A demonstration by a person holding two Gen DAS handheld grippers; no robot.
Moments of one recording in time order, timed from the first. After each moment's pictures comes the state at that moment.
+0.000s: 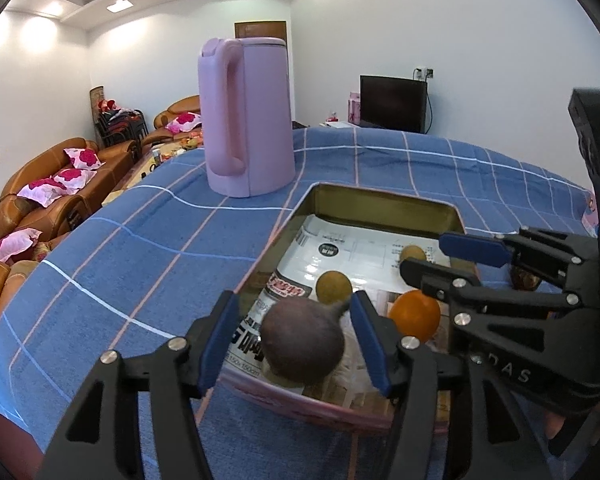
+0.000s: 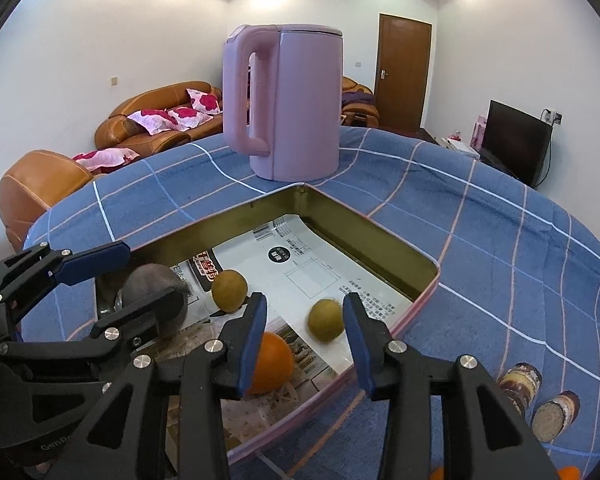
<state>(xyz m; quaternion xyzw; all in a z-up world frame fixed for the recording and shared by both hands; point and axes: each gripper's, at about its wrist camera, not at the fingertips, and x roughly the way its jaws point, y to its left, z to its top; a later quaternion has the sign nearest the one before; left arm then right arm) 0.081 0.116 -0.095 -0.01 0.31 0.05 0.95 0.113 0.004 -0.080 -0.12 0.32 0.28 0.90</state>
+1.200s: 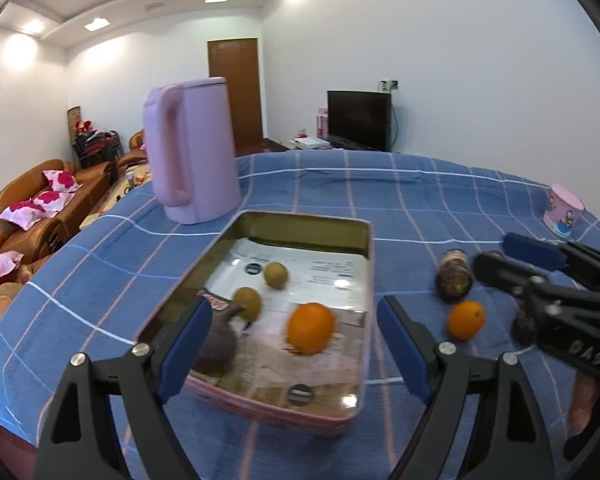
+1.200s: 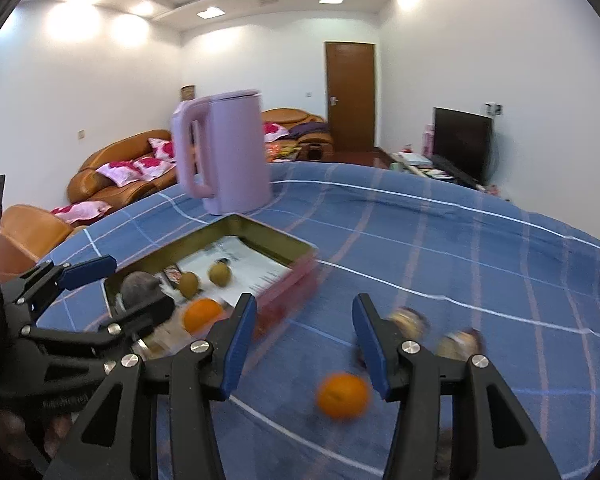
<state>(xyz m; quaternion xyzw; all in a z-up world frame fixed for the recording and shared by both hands) 0.056 0.054 -0.067 0.01 0.28 0.00 0.96 0.054 -0.114 -0.044 -0.05 0.27 0.20 0.94</state>
